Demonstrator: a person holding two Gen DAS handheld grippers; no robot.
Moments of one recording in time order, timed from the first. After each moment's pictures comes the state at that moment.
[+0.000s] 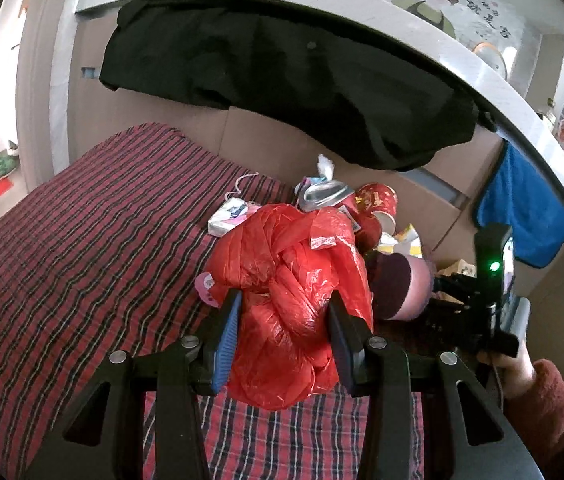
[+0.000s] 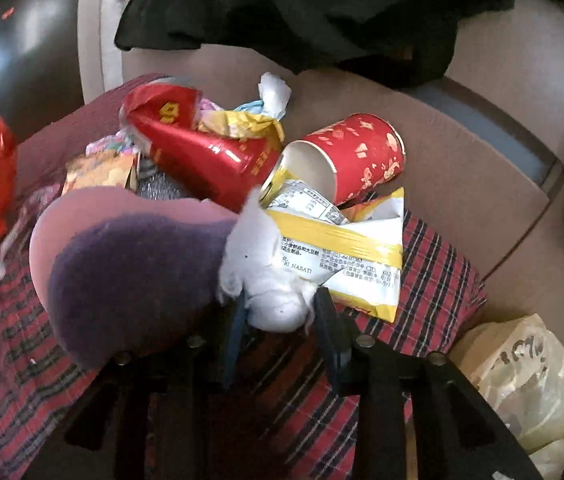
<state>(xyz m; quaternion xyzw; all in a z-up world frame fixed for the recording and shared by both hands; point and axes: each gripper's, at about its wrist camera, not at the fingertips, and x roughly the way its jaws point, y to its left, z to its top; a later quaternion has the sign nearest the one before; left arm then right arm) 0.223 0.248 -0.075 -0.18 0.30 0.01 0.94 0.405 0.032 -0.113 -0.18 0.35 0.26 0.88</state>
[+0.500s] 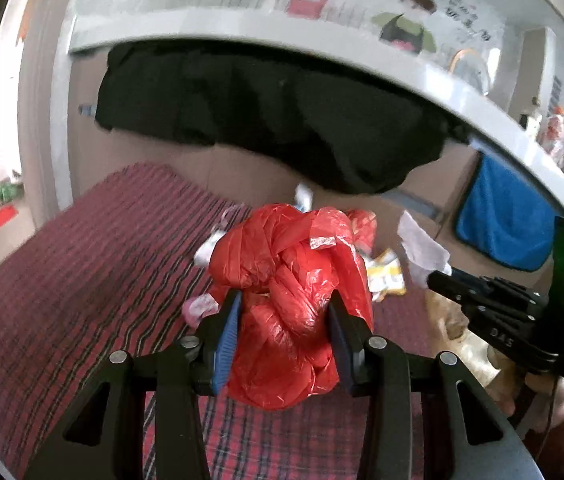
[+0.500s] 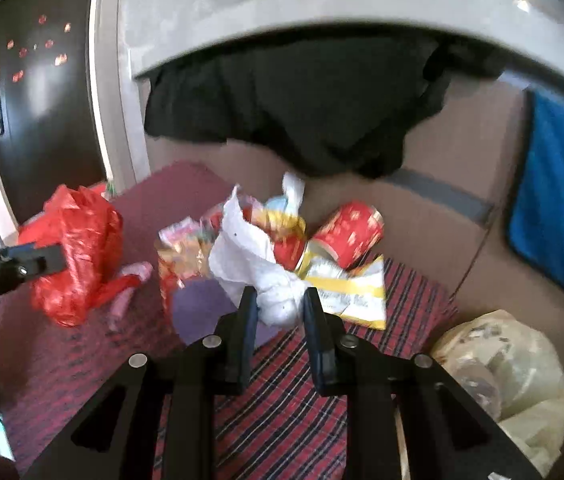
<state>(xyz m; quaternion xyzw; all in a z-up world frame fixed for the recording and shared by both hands) 0.198 0.219 -0.030 -0.14 0.25 0.01 0.96 0.328 -0.002 -0.020 -0.09 0.27 0.29 0.91</state>
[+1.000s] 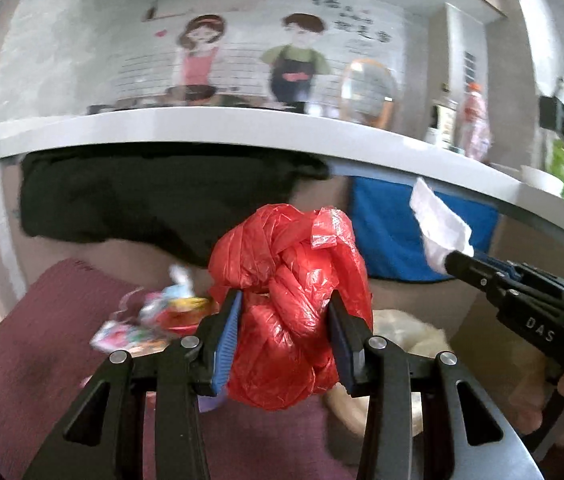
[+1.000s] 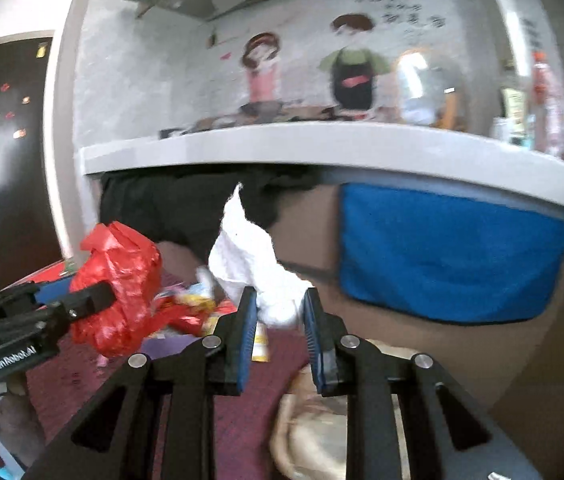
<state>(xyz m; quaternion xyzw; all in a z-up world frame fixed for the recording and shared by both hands) 0.208 0.061 0.043 -0.05 0.17 -0.07 0.98 0.263 -0.138 0.071 -0.03 0.16 0.18 0.97</state>
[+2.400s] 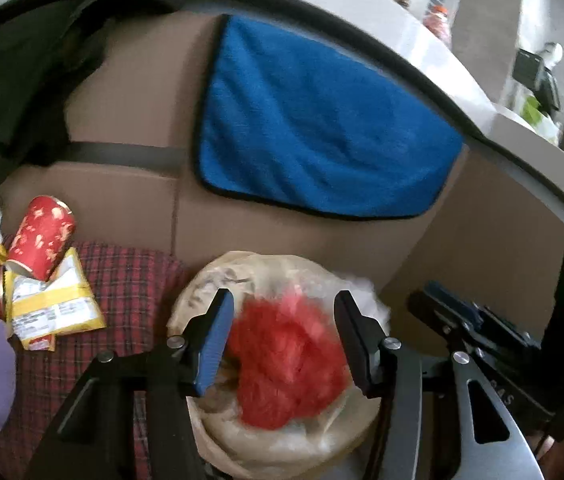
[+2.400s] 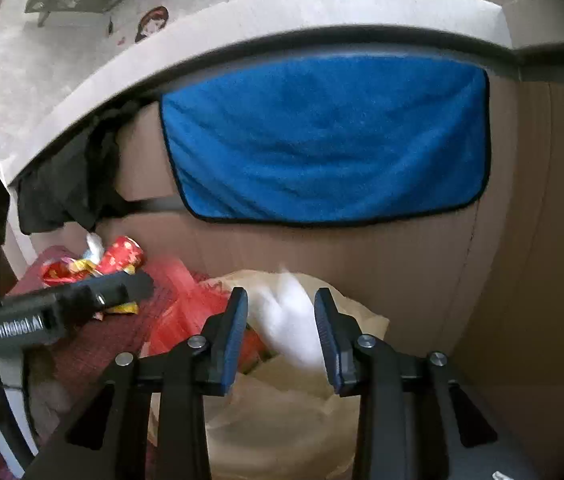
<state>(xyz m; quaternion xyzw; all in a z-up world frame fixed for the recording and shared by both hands) 0.356 -0.052 -0.044 -0.10 0.30 -0.23 0.92 0.326 -0.256 -0.042 0.04 0.23 0.08 0.97</state>
